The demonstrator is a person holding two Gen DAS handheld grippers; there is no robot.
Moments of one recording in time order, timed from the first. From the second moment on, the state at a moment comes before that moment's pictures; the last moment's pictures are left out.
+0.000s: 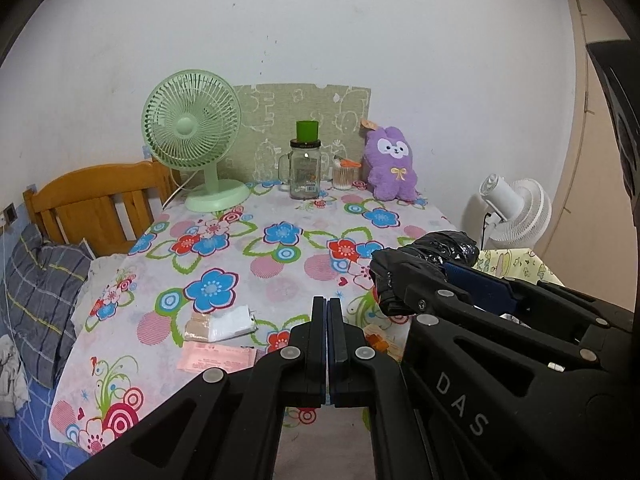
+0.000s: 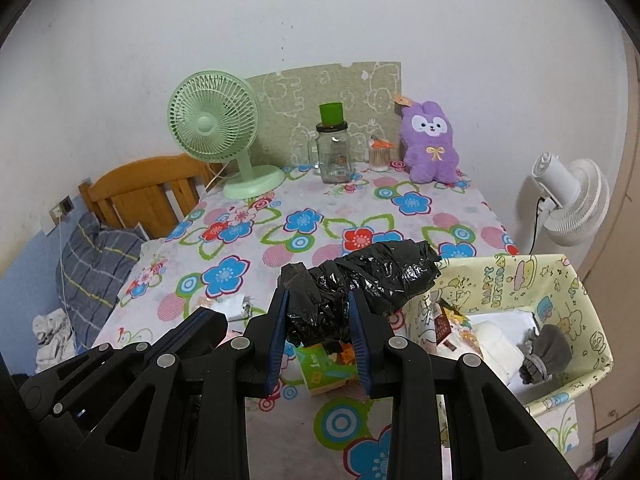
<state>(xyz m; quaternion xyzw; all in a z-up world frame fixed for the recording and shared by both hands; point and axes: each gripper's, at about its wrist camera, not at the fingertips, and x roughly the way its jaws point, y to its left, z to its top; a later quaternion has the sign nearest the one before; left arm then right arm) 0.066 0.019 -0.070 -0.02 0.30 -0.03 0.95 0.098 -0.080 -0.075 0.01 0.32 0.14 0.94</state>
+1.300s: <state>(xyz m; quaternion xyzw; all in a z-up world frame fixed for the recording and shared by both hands) 0.054 0.066 -0.155 -0.03 0.39 0.02 0.92 0.091 -0.035 -0.158 -0.01 0.41 0.15 0.90</state>
